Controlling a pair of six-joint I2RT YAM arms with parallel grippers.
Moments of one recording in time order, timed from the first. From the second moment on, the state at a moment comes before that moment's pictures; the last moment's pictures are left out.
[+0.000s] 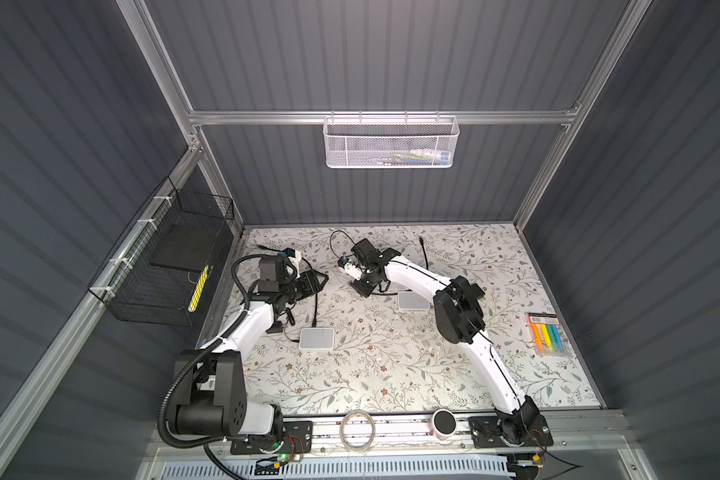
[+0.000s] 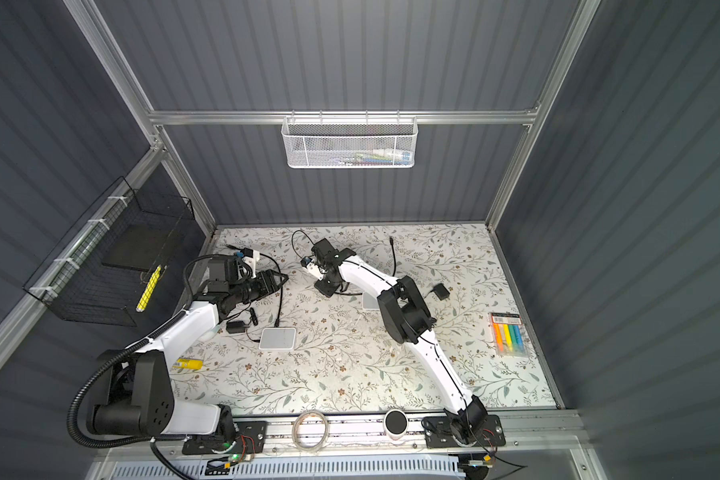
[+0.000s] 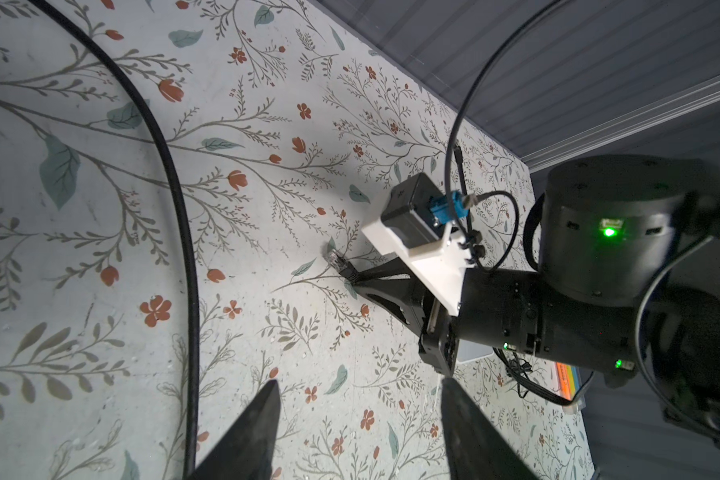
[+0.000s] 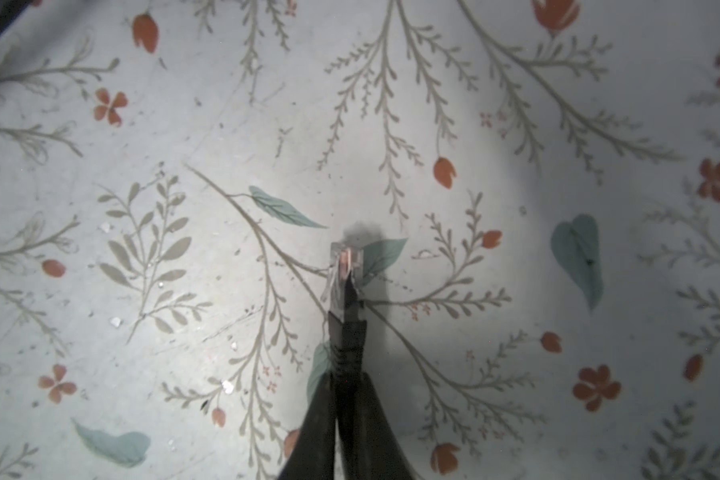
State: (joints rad) left arm -0.09 1.41 0.86 -0.10 0.52 -0.48; right arm 0.71 2.52 2.18 -0.79 -0.10 -0.32
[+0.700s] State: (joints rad) left arm -0.09 1.33 0.81 -0.03 0.64 -0.48; right arm 0.65 2.18 2.03 -0.77 -0.04 -0.44
